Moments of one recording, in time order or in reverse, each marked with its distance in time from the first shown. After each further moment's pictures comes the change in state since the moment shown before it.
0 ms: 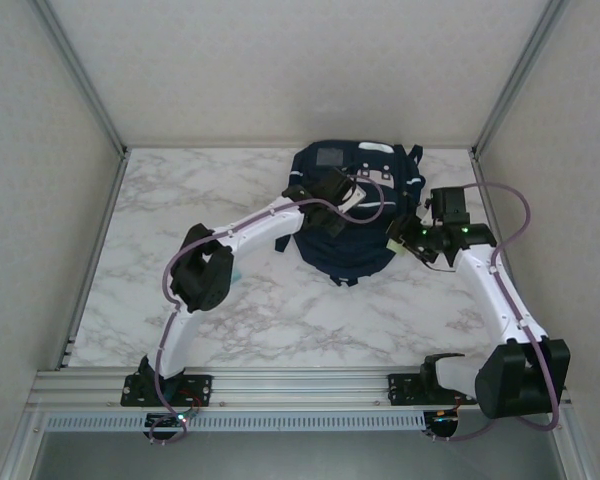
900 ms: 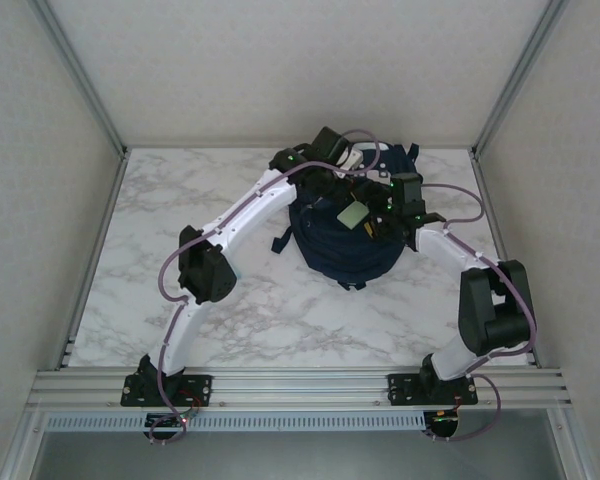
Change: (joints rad) left arm 0.053 0.105 0.486 -0.330 0.147 -0.202; right arm 0.155 0.363 0.013 0.637 -0.020 0.595
